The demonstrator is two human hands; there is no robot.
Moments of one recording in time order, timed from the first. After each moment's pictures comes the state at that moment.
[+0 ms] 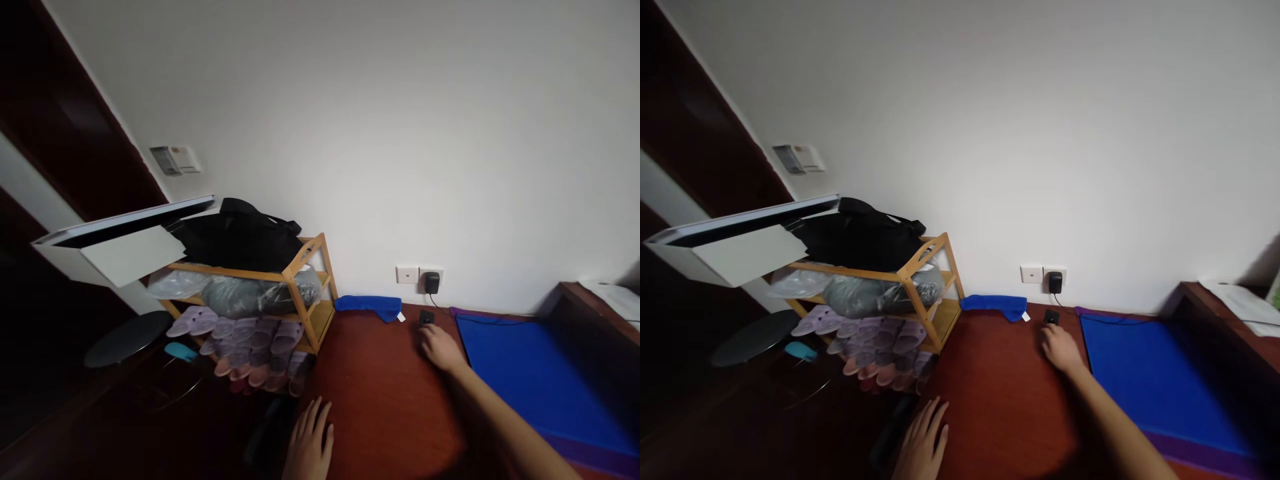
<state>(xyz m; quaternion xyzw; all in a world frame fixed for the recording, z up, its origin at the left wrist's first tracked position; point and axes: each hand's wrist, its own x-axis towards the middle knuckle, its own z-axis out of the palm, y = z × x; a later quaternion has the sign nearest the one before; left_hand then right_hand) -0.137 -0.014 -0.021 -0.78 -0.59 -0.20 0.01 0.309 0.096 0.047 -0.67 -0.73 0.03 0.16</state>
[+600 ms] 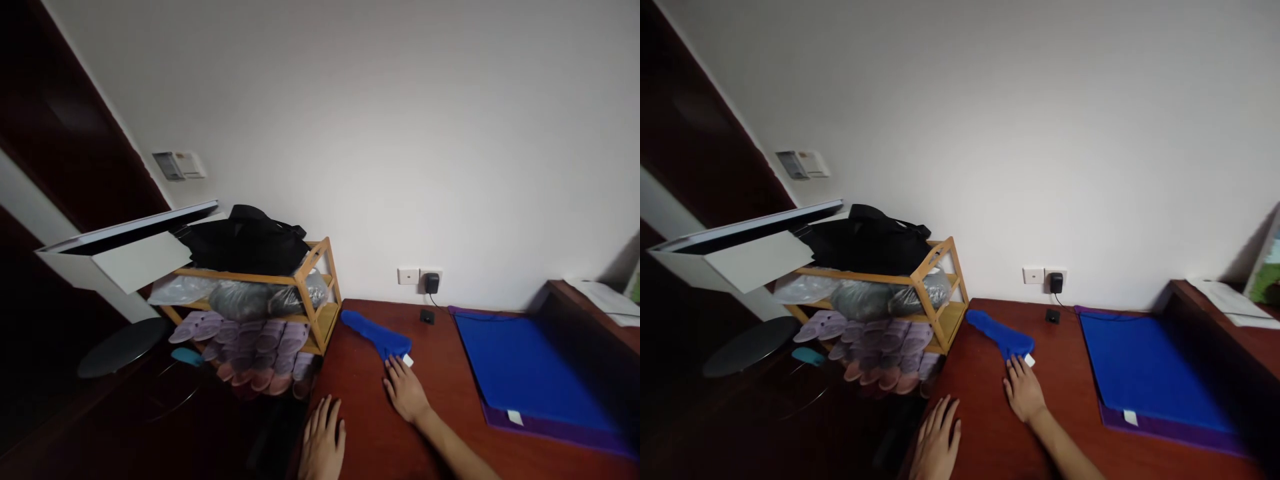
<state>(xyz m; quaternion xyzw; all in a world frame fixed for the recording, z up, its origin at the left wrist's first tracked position) -0.135 -0.012 -0.031 -0.78 -0.59 -0.22 0.02 0.149 0.035 0.001 -0.62 -0.76 0.09 0.18</state>
